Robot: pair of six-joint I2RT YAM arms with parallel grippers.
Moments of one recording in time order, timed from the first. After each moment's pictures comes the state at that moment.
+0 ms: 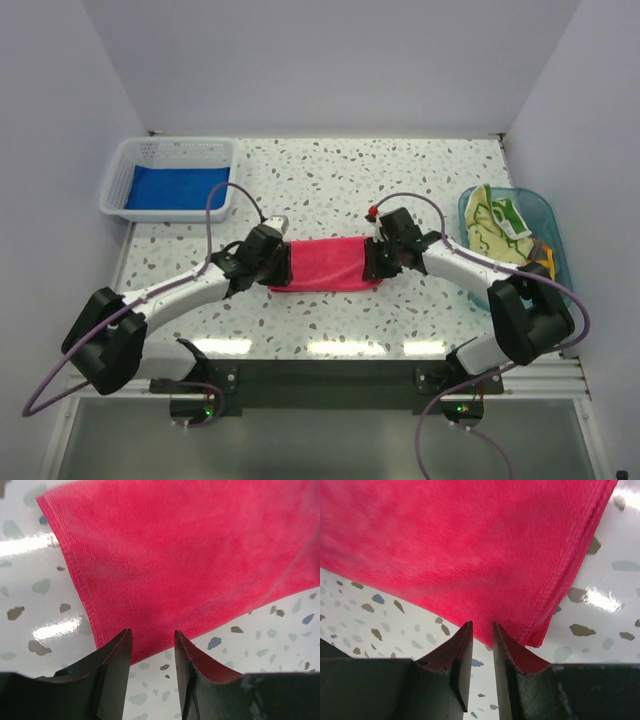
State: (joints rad) left arm -0.65 1.29 0.72 -0.30 -0.08 -0.51; right arm 0.51 1.49 0.85 -0.39 -0.22 0.33
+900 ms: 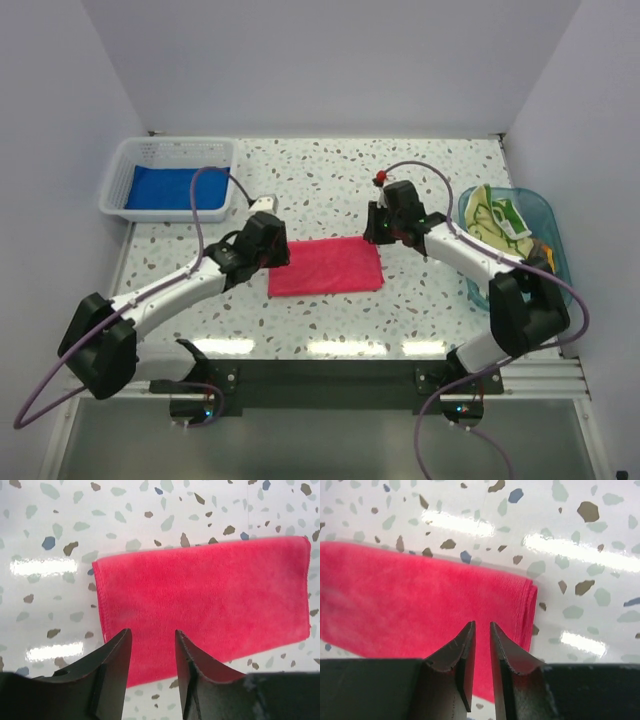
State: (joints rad) left arm -0.67 1.25 0.78 -0.32 -0.28 -0.62; right arm 0.46 1.50 0.97 -0.28 -0.06 0.35
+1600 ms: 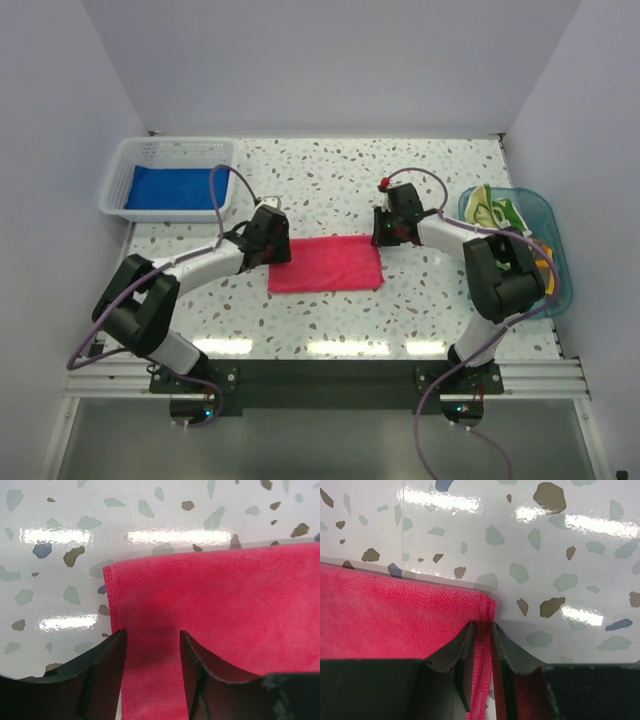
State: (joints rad) left arm -0.56 1.57 0.84 -0.20 -0.22 -0.56; right arm 0.36 1.76 1.00 -0.19 -0.10 0.31
